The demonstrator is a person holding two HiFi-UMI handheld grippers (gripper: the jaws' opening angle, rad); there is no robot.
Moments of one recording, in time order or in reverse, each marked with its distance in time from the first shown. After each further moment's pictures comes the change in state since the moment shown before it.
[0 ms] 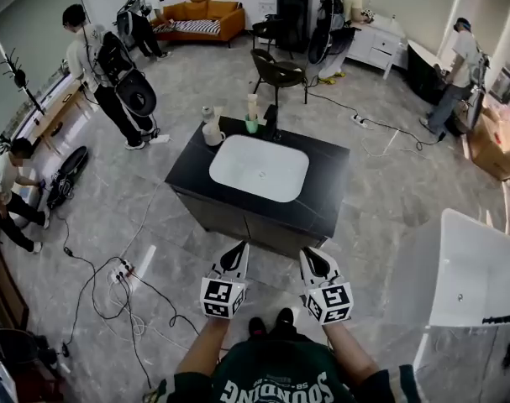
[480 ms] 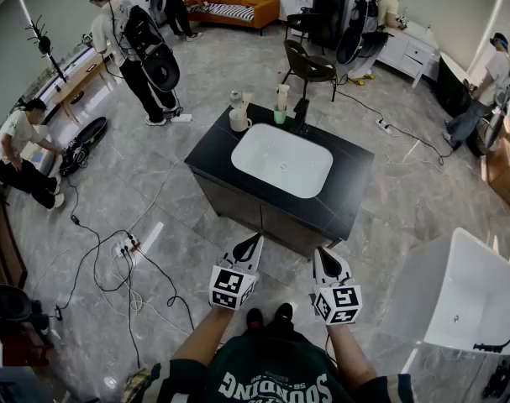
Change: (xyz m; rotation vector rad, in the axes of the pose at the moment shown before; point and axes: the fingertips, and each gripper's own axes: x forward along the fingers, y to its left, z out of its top) left arm 0.006 0.008 -0.004 -0.001 0.007 -0.005; right arm 0.011 -0.005 -0.006 0.002 0.045 -0.011
